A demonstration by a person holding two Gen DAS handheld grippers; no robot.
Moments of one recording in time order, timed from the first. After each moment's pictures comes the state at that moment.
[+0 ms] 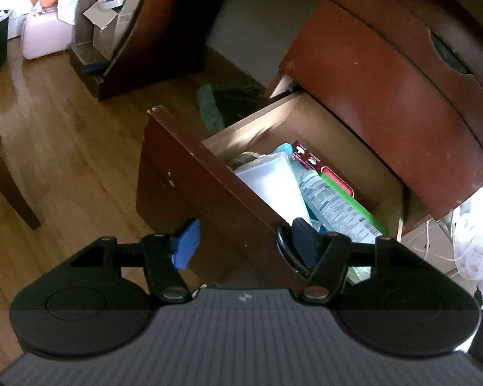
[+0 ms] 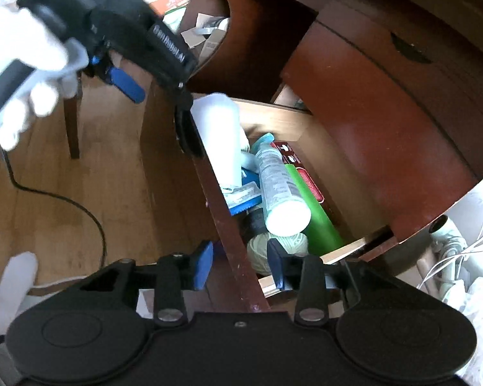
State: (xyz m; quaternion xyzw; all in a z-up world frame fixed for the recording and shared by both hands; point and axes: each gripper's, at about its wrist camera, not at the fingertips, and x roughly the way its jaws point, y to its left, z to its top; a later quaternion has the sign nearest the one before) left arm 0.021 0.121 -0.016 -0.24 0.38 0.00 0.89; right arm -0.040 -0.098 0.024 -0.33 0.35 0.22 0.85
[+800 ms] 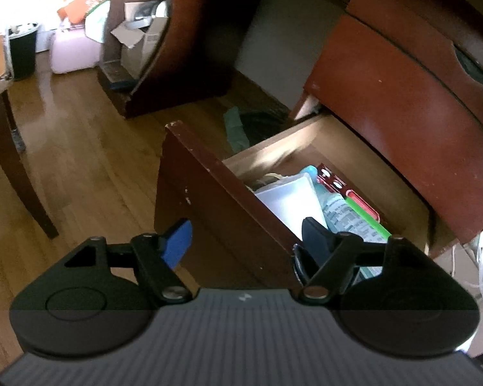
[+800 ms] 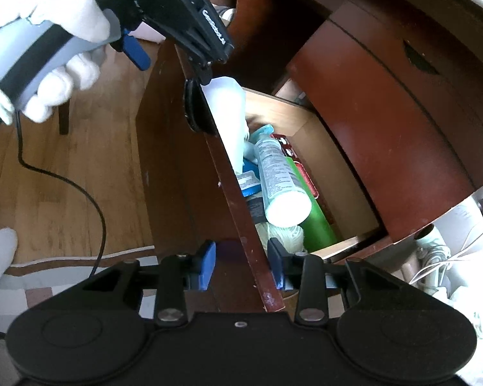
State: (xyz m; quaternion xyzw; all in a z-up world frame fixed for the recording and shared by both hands) left arm 0.022 0.115 -0.020 -0.23 0.35 0.07 0.90; right arm -0.049 -0.086 0.006 -0.38 0.33 0.20 0.84
